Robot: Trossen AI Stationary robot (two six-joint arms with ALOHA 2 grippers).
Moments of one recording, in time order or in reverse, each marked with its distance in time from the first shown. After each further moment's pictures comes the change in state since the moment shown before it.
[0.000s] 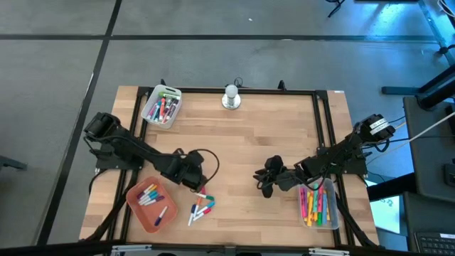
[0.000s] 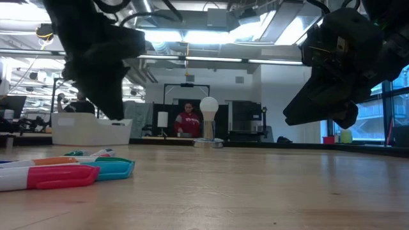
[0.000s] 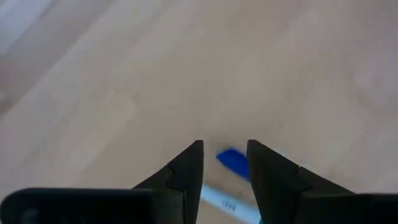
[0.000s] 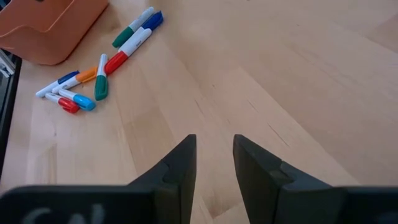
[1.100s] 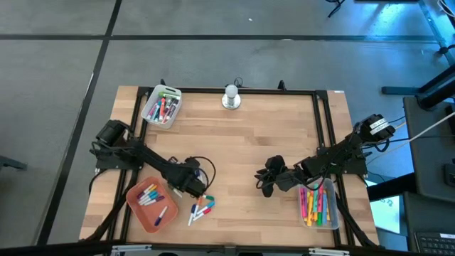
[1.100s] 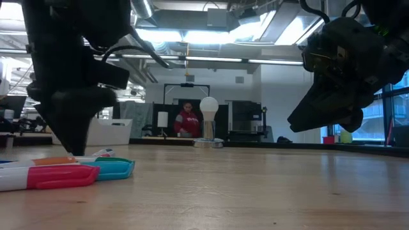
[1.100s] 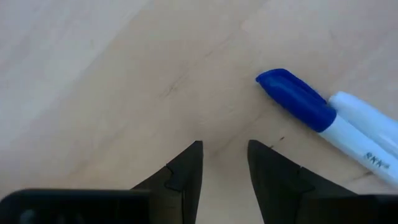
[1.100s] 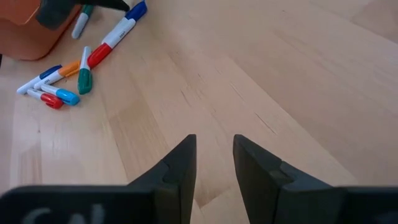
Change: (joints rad) left arm -0.037 0.172 0.003 -0.119 0.149 -0.248; right arm 0.000 0.000 0.000 -0.059 0.000 0.052
